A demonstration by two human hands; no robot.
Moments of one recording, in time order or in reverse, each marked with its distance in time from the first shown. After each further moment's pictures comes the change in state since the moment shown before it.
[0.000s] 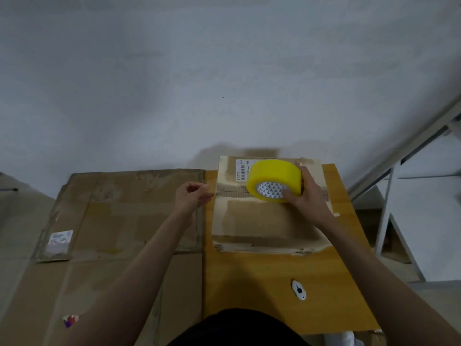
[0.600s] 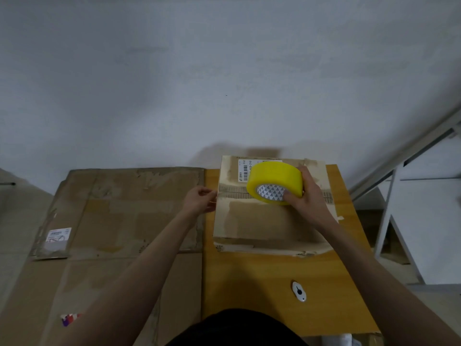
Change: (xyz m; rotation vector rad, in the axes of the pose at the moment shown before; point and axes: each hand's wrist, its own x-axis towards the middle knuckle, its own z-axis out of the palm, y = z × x) left_hand 0.013 -0.009 0.010 0.302 -0.106 -0.130; right_hand 0.006 -0.004 0.007 -0.021 0.026 -0.112
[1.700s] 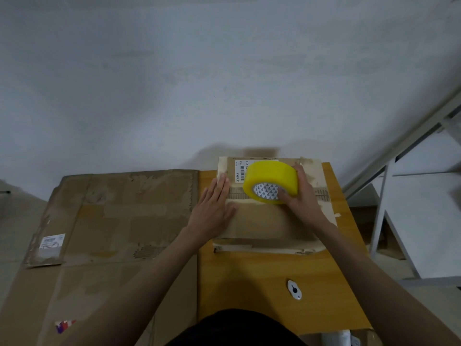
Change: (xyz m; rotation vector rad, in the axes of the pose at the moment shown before) left_hand -0.027 -0.009 0.044 1.153 -0.018 0.674; right_hand -0.004 0.019 -0.004 0.068 0.021 0.003
